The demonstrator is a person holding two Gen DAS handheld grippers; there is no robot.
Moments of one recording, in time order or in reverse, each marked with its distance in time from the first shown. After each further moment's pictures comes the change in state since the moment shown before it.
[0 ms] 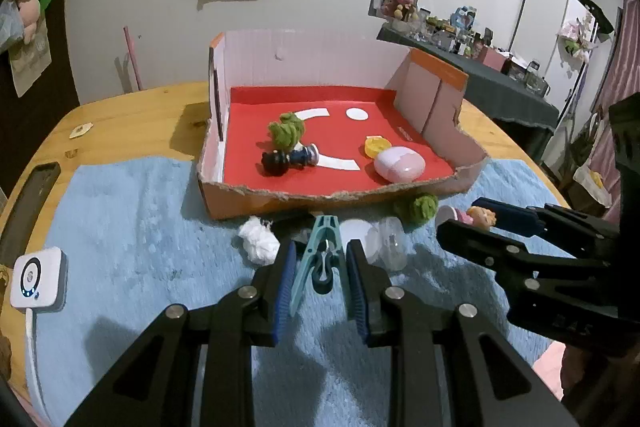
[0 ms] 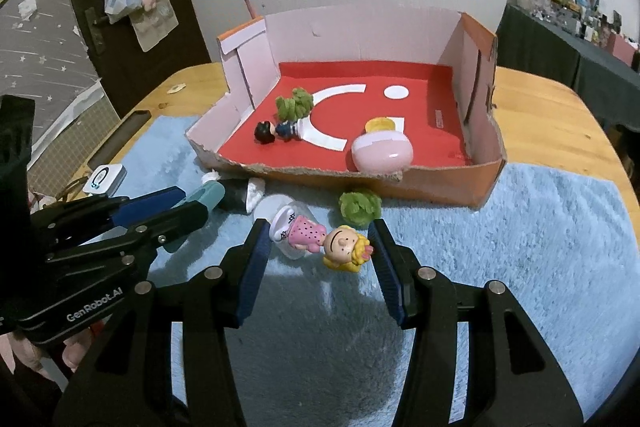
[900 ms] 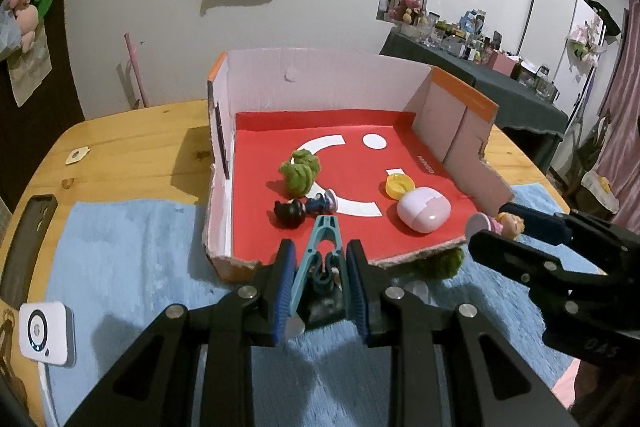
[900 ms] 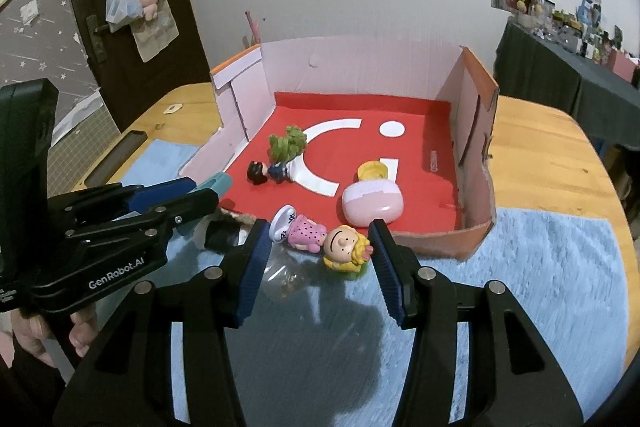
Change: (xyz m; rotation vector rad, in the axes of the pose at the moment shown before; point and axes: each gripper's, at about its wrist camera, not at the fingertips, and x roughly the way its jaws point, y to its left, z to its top) left arm 0.026 0.011 0.044 0.004 0.001 0.023; right arm 0.004 -0.007 0.034 -0.018 -0.043 -0.010
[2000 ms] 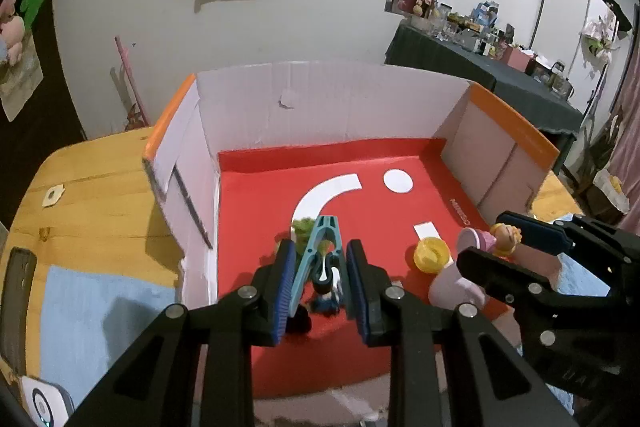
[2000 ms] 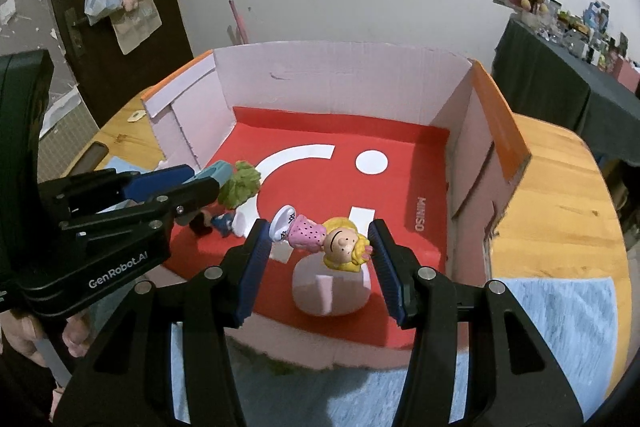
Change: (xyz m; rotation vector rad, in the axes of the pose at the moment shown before) left arm 0.071 0.001 0.066 0.017 0.040 0.031; right arm 0.065 -0.029 0.052 -0.015 0.058 -0.045
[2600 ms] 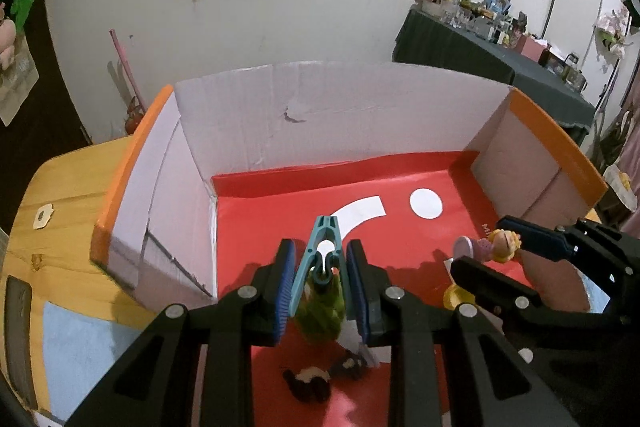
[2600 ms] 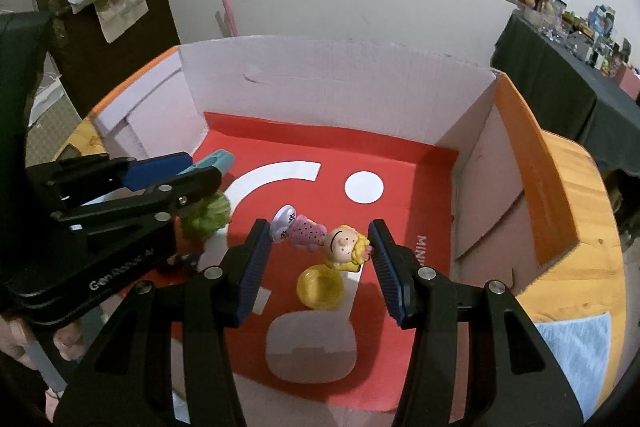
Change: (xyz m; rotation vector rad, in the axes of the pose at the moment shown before) left arm 0.043 0.009 0.033 0.005 0.075 0.029; right arm 0.045 -0.009 0.029 -0.001 0.065 -0.044
